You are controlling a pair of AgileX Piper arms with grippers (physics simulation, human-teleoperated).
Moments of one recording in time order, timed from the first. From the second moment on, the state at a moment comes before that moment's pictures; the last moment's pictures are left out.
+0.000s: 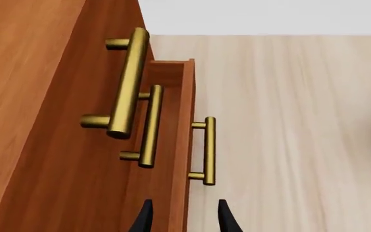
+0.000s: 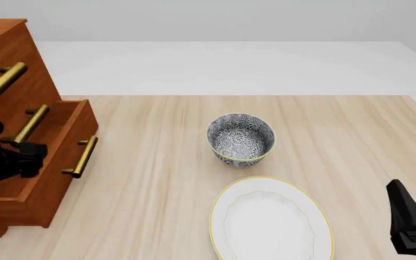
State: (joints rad) left arm 0.11 0.88 -0.51 0.29 0.08; right arm 0.00 0.01 0.00 0.00 0.00
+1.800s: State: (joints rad) left arm 0.17 1.14 -0.35 0.01 0.06; right arm 0.00 0.01 0.00 0.00 0.00
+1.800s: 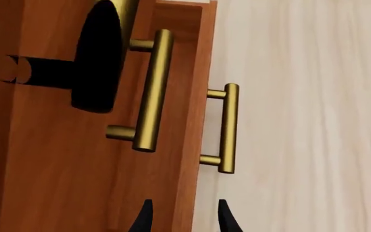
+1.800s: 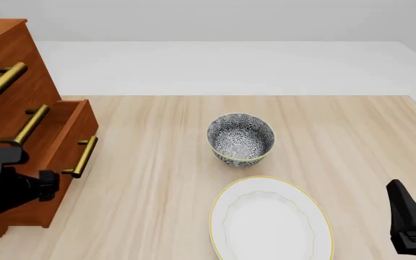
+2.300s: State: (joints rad) left arm 0.16 1.21 -0.34 -0.07 0.04; right arm 0.00 0.01 0.00 0.00 0.00
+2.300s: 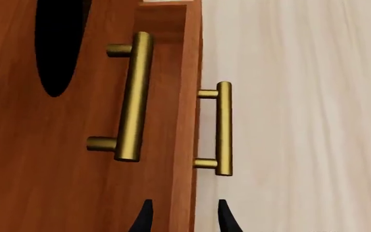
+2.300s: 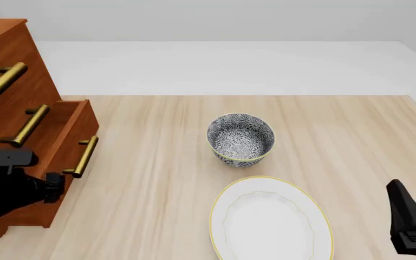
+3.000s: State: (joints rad) left arm -0.15 1.16 -0.37 0.02 -0.27; right arm 0.00 0.01 0.00 0.00 0.00
